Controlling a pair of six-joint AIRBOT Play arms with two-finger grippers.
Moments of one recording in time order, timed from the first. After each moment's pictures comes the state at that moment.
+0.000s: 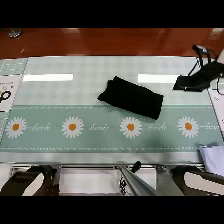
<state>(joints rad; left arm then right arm) -0.03 -0.81 1.56 1.13 -1.26 -1.35 -0.17 -1.36 1.25 -1.28 1.33 1.45</state>
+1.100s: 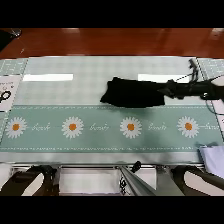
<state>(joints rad) -0.03 -0.83 1.52 1.11 -1.24 -1.40 -0.17 -1.23 0.99 -0.71 1.10 1.24</state>
